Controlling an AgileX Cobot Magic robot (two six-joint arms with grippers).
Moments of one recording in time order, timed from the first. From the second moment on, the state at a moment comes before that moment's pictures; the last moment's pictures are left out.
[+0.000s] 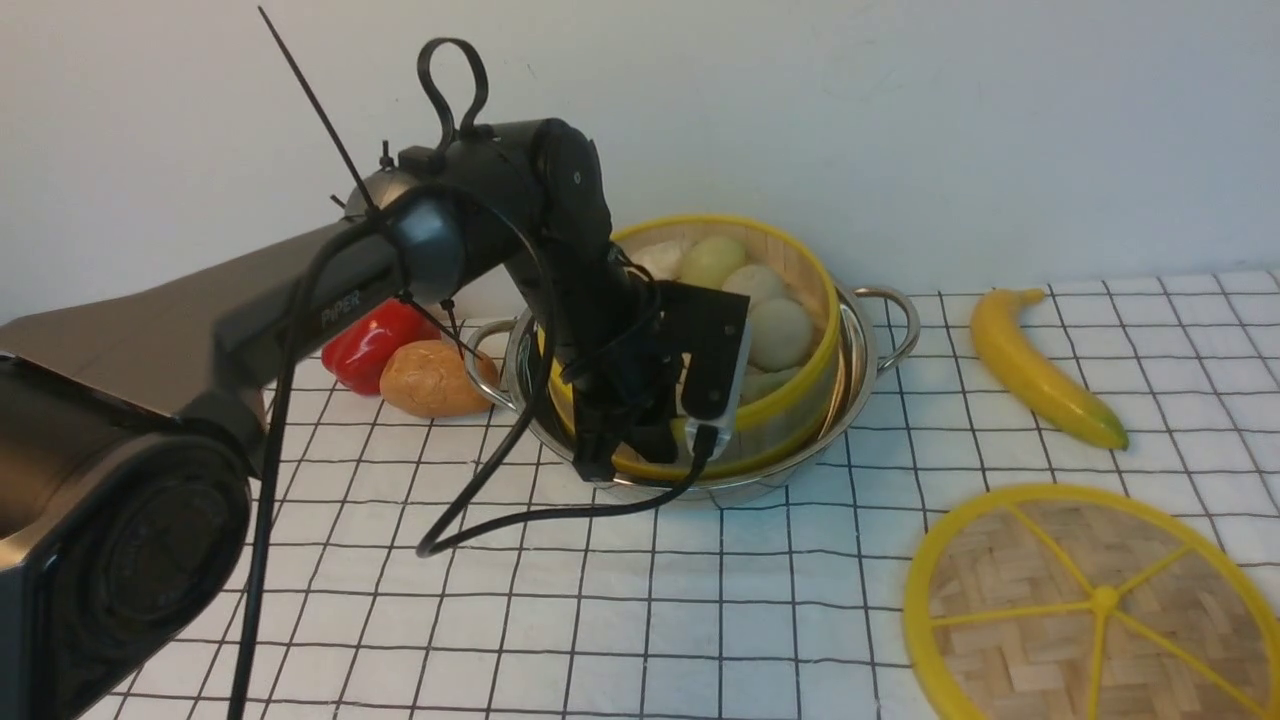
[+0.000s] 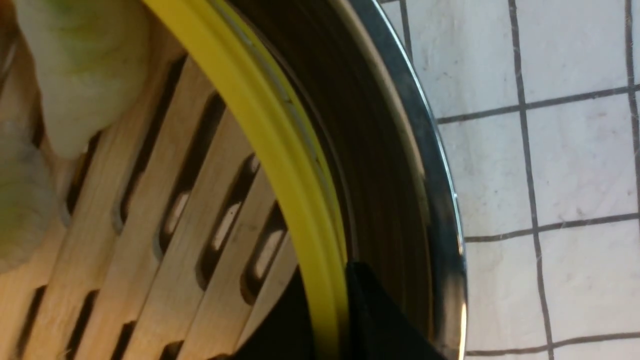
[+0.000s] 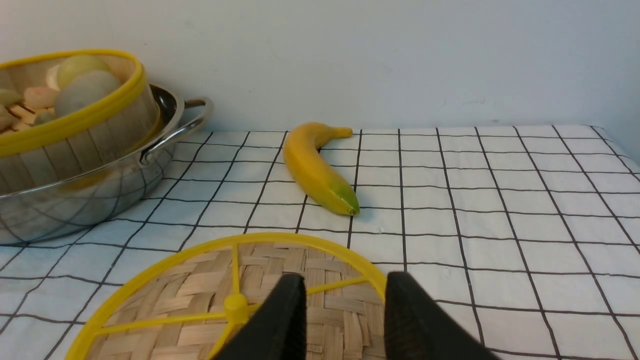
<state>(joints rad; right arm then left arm) 0.01 0.01 0.01 0.04 0.34 0.10 -0.42 2.20 -1.85 -0.24 1.14 1.46</state>
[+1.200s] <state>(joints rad) 0.01 0.01 0.01 0.04 0.34 0.10 -0.42 2.20 -1.86 -0.27 1.13 1.41</state>
